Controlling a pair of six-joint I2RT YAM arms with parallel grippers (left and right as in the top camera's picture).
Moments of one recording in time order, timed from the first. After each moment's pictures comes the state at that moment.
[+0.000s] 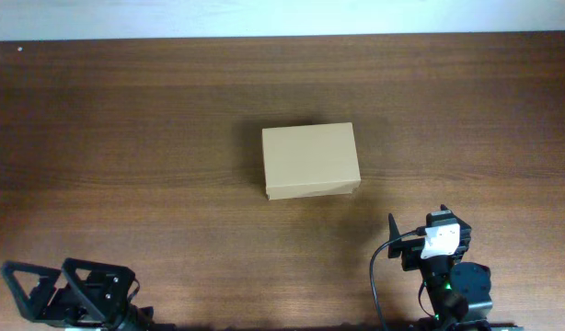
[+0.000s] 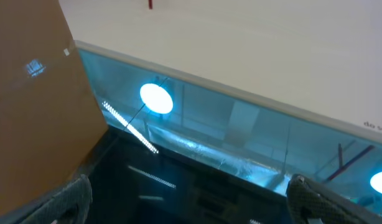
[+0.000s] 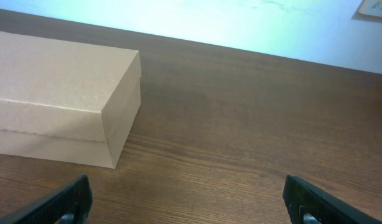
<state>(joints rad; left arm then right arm) -0.03 0.14 0.01 1.29 -0.38 -0.17 0.10 0.01 0.12 -0.39 0.01 -0.12</state>
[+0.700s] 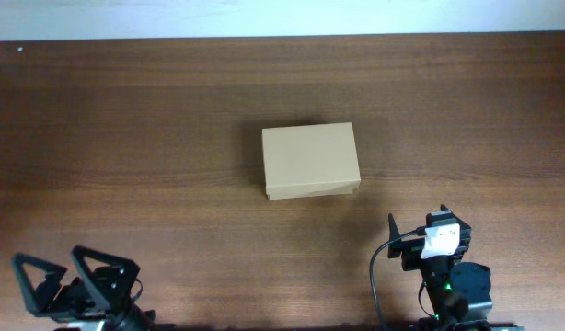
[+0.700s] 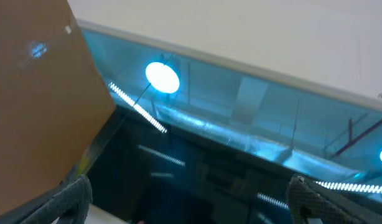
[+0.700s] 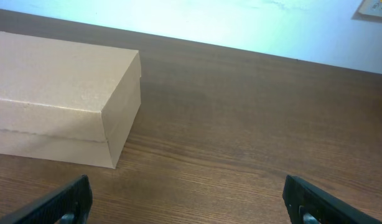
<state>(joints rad) -0.03 0.02 0.01 1.05 -0.38 -0.17 0.10 0.01 0.12 -0.39 0.01 -0.12</state>
